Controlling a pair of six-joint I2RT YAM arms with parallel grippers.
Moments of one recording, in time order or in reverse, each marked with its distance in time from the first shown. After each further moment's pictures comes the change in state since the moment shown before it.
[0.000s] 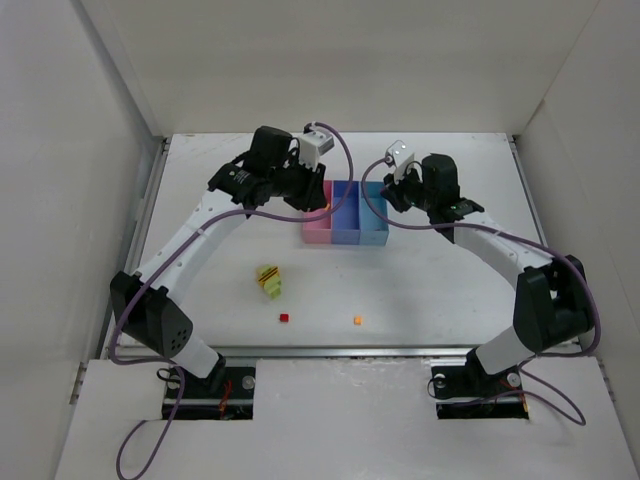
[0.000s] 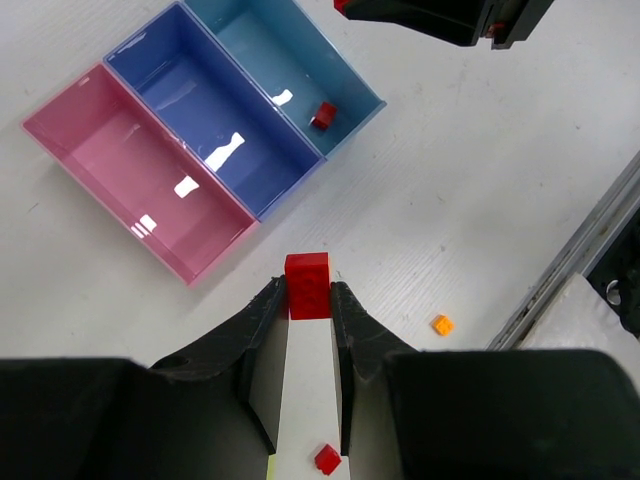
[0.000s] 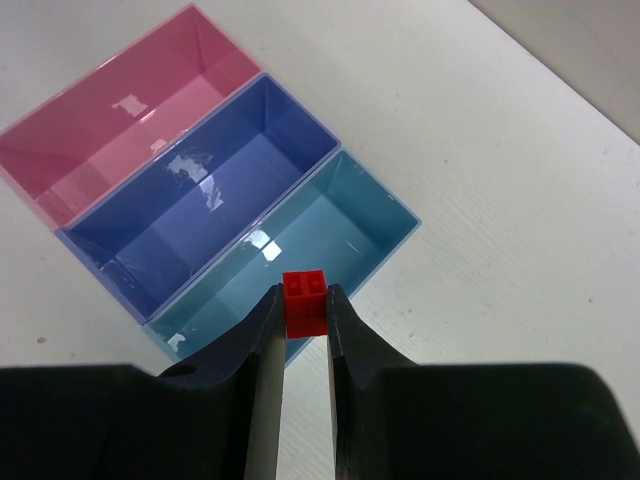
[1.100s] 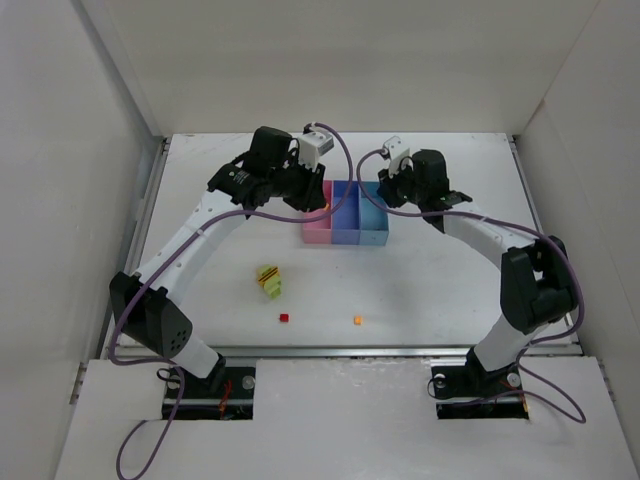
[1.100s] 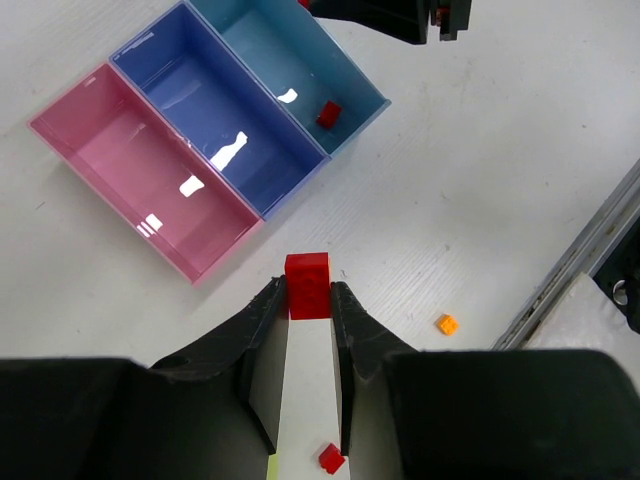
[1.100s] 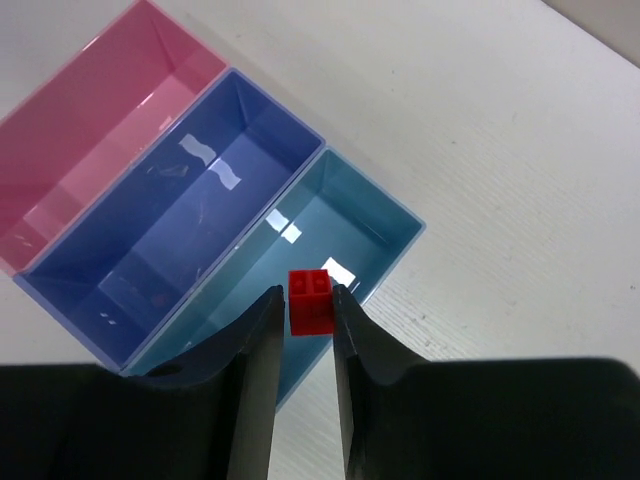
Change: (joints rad) left arm 0.000 -0.004 -0.007 0.001 -0.008 0.008; right arm 0.000 0.132 0.082 -0.001 0.052 0.085
